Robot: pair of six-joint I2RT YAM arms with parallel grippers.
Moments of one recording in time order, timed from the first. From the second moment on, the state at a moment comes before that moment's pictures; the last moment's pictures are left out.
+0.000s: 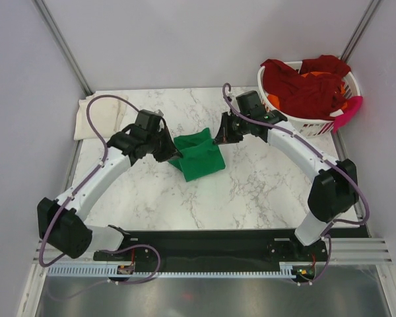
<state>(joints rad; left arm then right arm) -0.49 1.29 1.17 -0.71 0.16 -0.79 0.48 1.64 1.43 -0.58 -0.41 0.45</state>
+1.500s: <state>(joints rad) -0.21 2.06 1.92 -0.79 0.14 -0.59 0.34 1.87 1.49 -0.38 -0.59 0.47</state>
